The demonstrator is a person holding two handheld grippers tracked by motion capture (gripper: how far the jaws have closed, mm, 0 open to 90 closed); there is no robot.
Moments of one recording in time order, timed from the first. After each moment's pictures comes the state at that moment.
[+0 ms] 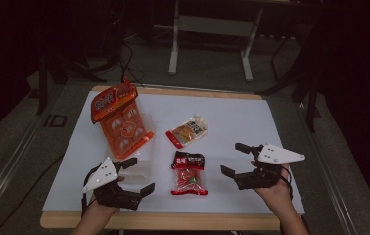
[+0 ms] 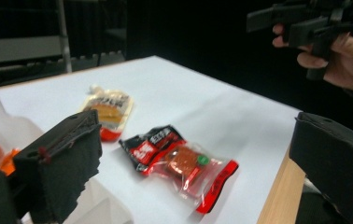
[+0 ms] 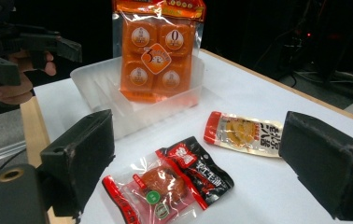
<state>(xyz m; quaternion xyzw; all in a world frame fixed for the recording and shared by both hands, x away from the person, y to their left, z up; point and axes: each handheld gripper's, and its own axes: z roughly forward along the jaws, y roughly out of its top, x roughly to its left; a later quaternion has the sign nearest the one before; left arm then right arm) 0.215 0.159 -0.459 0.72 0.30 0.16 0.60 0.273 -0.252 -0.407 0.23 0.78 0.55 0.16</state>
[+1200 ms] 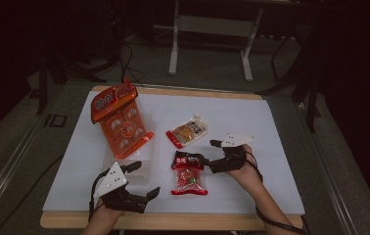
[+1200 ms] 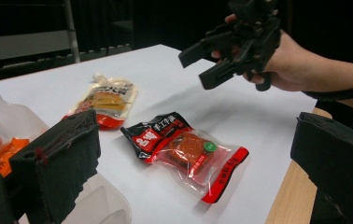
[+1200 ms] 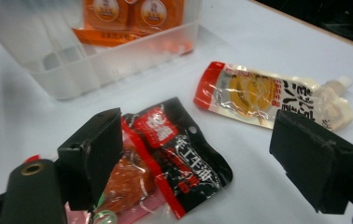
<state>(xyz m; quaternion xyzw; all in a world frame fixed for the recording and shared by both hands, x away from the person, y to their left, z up) 0.213 0.145 -0.473 0.74 0.30 0.18 0.58 0.354 -0.203 -0.481 0.24 0.84 0.48 0.12</state>
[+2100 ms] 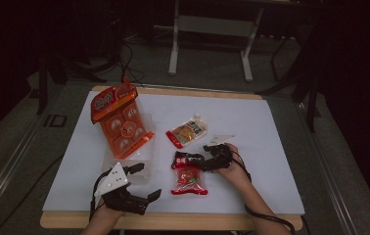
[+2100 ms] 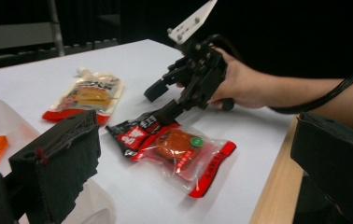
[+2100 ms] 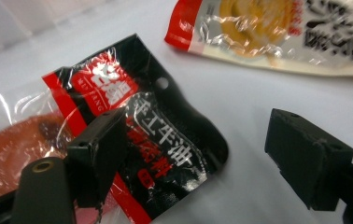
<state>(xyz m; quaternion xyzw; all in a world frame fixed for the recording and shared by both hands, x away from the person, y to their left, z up) 0.214 0.143 -0.476 0.74 0.29 0.14 0.59 0.387 -0.180 -0.536 0.28 0.87 0.40 0.09</state>
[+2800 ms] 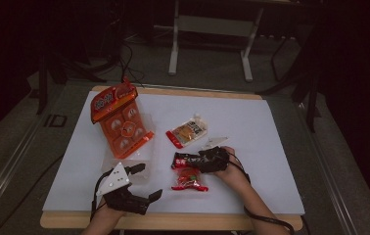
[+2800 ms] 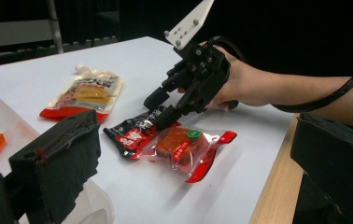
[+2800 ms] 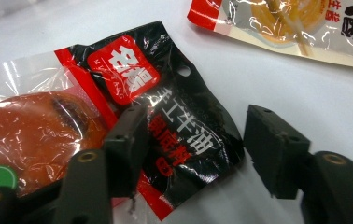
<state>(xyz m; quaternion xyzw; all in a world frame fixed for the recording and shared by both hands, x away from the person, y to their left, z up) 0.215 0.140 -0.477 0.74 0.29 0.15 0.58 0.378 -0.169 -0.535 0.26 0.89 0.36 0.09</state>
